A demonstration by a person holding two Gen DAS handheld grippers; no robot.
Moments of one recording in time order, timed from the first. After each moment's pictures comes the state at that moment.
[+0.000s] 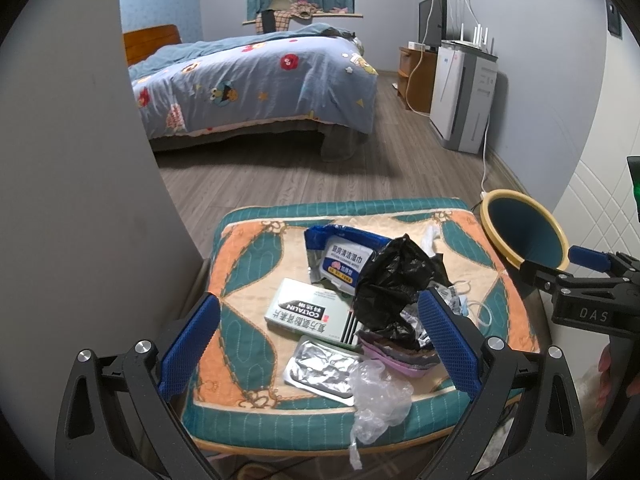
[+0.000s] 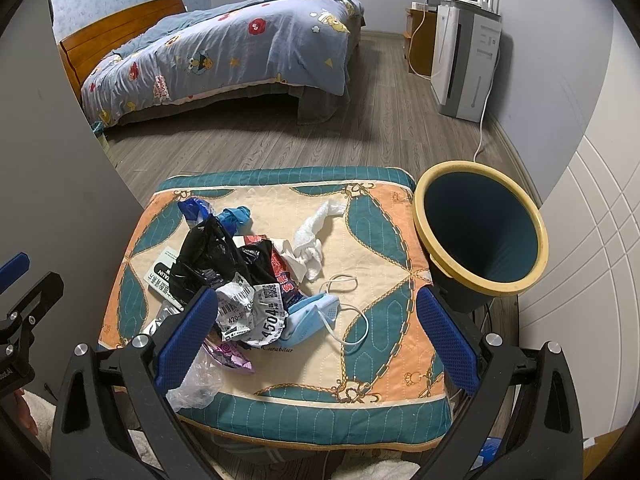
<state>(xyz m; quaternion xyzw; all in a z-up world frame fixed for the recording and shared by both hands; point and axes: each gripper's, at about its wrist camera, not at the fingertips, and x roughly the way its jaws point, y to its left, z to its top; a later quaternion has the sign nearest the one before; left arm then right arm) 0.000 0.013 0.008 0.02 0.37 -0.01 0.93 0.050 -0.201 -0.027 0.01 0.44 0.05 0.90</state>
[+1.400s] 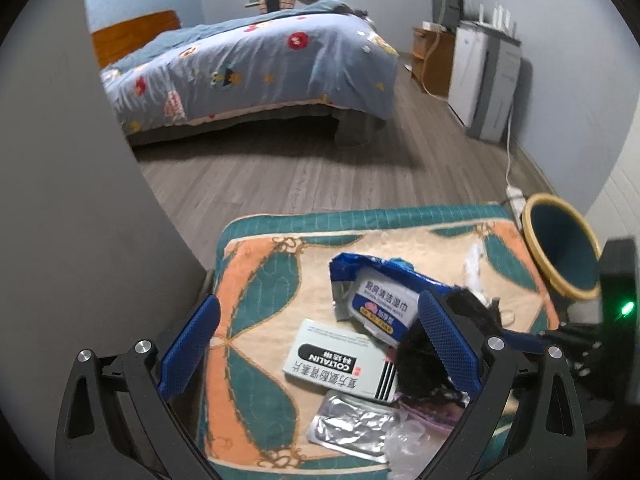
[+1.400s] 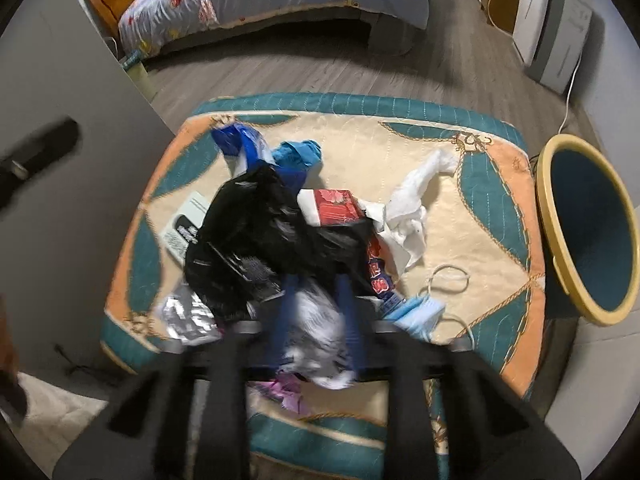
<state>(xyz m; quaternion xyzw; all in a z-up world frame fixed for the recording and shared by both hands) 0.093 0.032 -0.019 0.03 0.41 0.00 0.91 0.121 -0.141 -0.101 0.00 0.54 0.16 0.83</state>
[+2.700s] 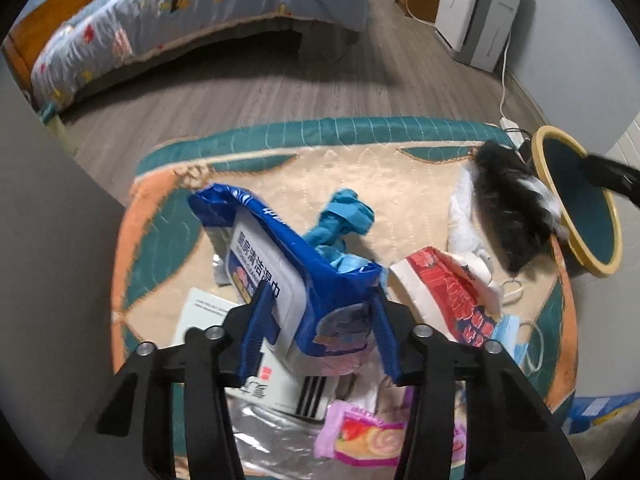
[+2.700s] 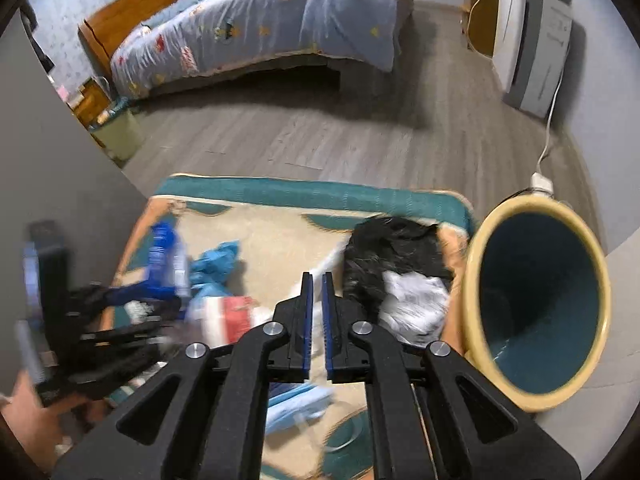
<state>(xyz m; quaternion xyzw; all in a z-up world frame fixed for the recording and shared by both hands) 0.160 -0.035 -0.113 0.03 0.53 -0.03 0.84 0.208 -0.223 -0.067 -0.01 0.48 0.13 0.87</state>
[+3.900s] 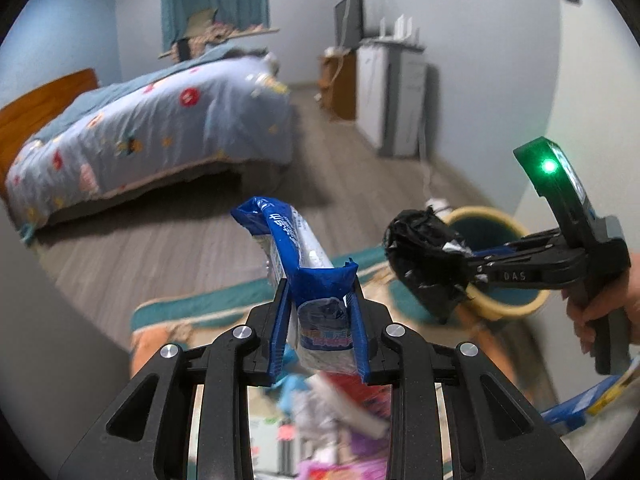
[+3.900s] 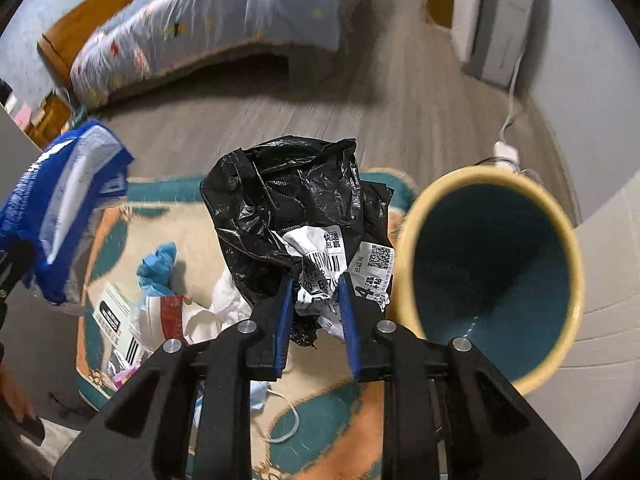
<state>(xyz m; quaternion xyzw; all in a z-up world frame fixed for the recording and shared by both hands) 0.136 -0.081 0.003 0.06 0.34 -0.15 0.93 0.209 -0.292 -0.061 0.02 0.51 0.08 0.86</state>
